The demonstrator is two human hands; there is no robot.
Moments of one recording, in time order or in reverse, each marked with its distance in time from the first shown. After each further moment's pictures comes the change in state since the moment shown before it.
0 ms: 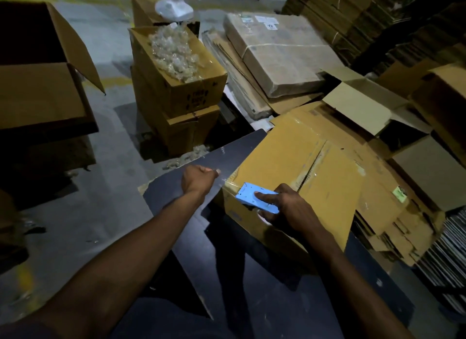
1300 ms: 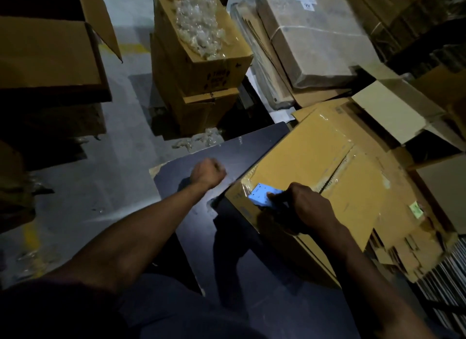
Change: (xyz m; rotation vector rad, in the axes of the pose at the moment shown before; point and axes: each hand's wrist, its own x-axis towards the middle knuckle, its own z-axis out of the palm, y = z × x) left_hand 0.064 -0.045 -0.005 0.531 -0.180 0.087; right_hand 0.036 -0.034 -0.038 -0.155 -0.262 0.123
